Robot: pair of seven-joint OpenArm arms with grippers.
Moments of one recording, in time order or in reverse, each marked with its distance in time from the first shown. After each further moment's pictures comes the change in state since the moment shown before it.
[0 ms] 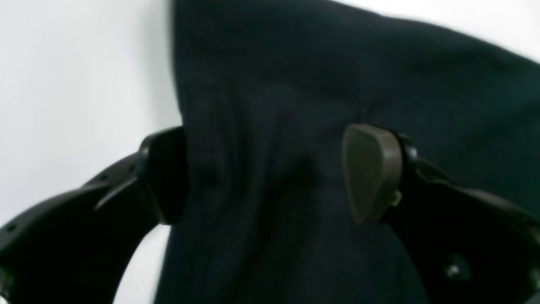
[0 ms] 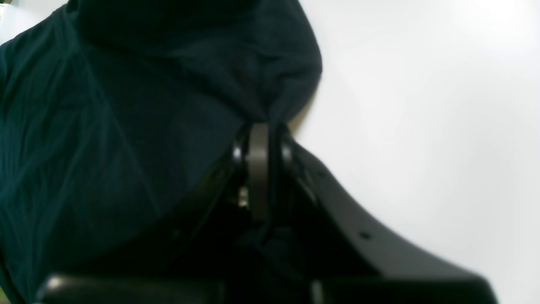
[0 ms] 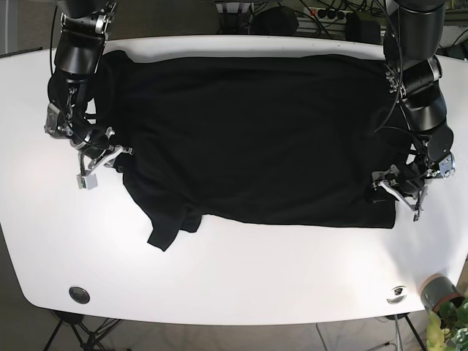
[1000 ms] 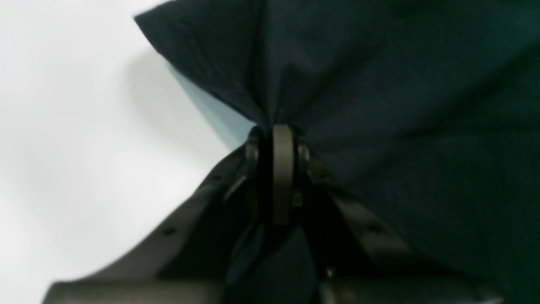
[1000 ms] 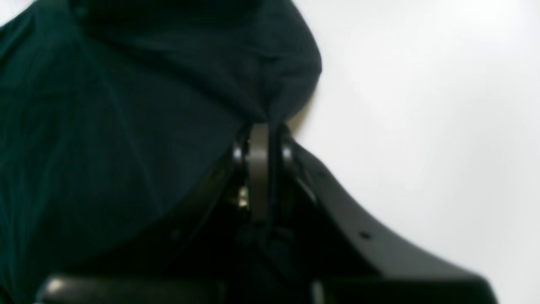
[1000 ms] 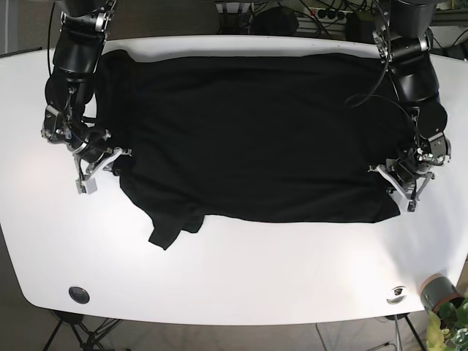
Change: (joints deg) left arm 11.8 2.6 1.5 23.1 1.8 5.8 0.9; right arm -0.4 0.2 -0.2 6.4 -2.3 -0.5 -2.2
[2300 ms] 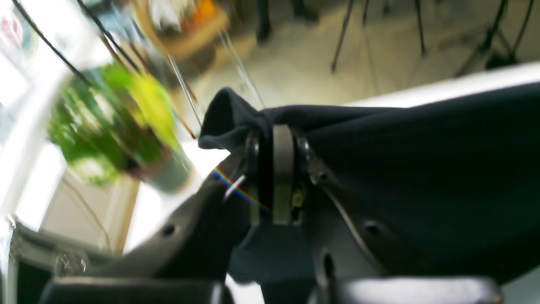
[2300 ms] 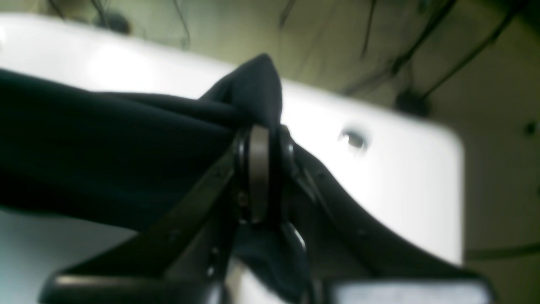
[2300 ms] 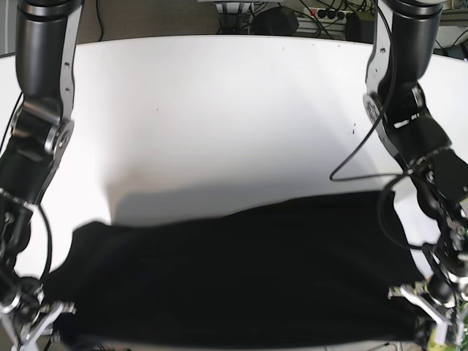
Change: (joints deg) left arm -25.7 5.6 1.1 33.9 -1.2 4.8 21.8; right arm 46.7 7.8 -4.7 0.0 -9.0 1.0 -17.4
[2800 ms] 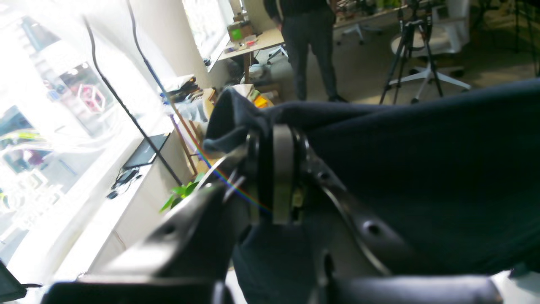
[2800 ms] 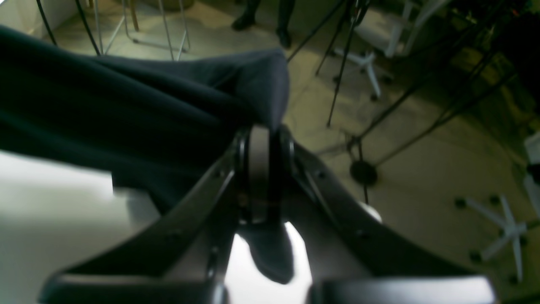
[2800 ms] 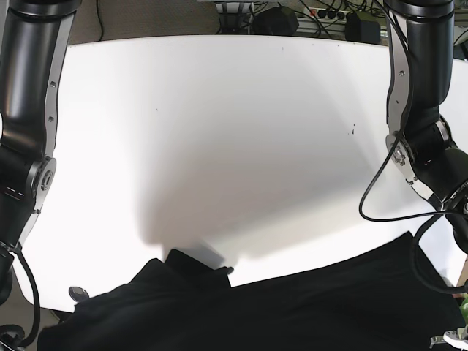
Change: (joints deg) left arm -13.0 -3.7 -0.2 -1.8 -0.5 -0.4 0.2; right arm 15.1 0.6 -7.1 1.7 1.6 0.1 -7.6
